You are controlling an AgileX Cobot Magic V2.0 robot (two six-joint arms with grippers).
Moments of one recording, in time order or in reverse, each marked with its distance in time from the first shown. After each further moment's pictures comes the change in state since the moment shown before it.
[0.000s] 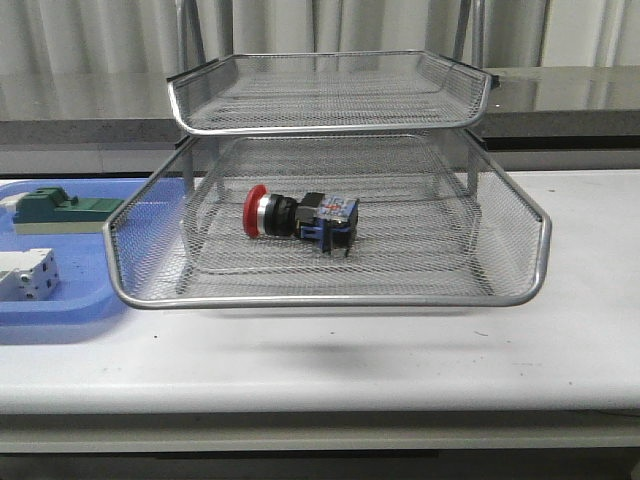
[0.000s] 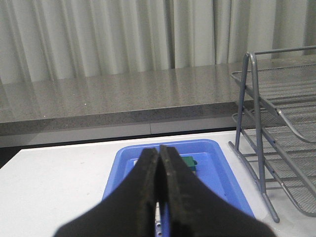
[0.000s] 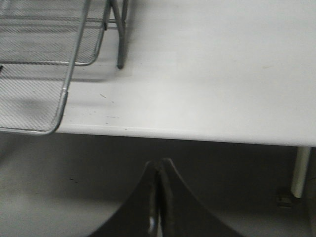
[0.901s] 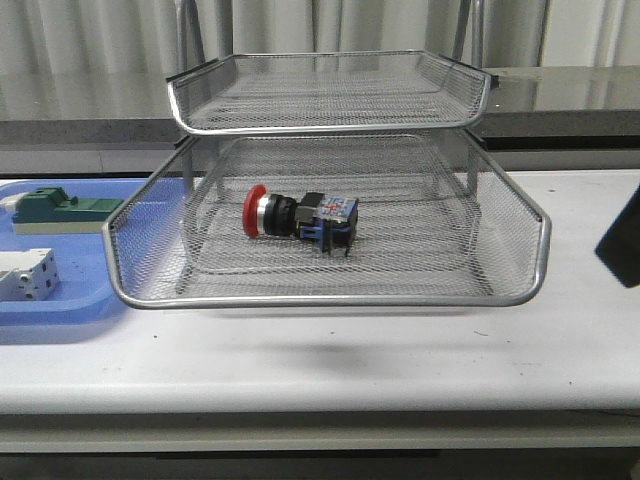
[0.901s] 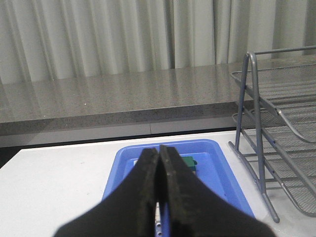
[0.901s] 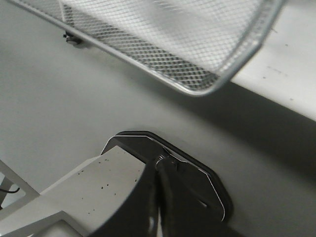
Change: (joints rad) left arm 0.000 0.000 0.000 0.000 0.000 -0.002; right arm 0.285 0.522 0.000 0.391 -0.123 -0.382
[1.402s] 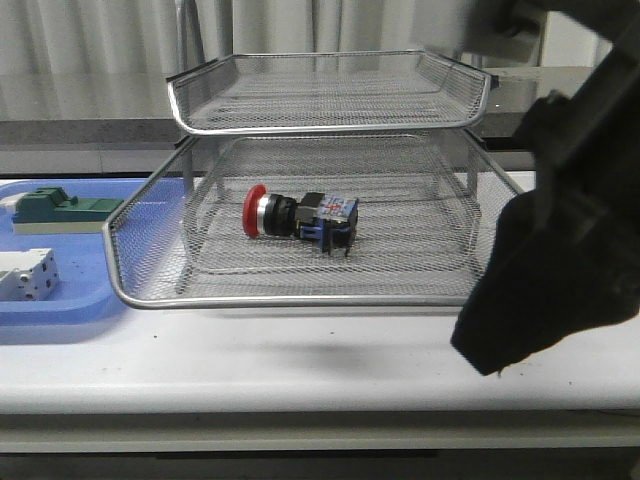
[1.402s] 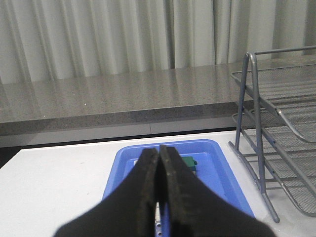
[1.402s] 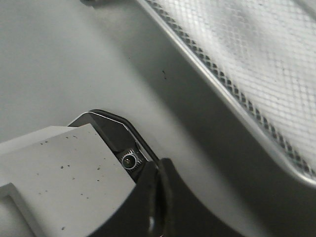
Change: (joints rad) left arm 0.000 0.000 0.000 0.000 0.000 0.000; right arm 0.322 0.198 0.000 -0.118 -0.250 -0.092
